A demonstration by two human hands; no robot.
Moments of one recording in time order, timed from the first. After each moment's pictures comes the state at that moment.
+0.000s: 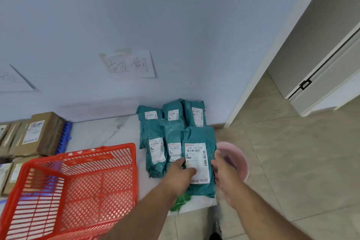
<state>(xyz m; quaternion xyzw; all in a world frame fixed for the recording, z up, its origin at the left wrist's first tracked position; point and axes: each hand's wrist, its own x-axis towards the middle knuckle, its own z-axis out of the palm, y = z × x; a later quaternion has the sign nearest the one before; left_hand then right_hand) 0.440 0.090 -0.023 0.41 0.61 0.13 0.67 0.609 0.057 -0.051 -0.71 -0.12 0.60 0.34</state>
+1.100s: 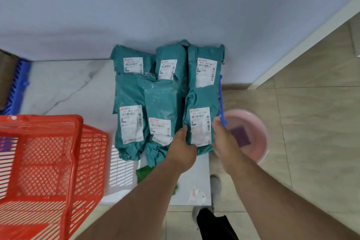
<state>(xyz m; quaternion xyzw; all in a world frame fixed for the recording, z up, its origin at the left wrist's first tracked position) 0.546 0.193 -0.271 0.40 0.70 0.07 0.58 0.688 0.206 -0.288 -0.69 -0.14 0.65 0.29</state>
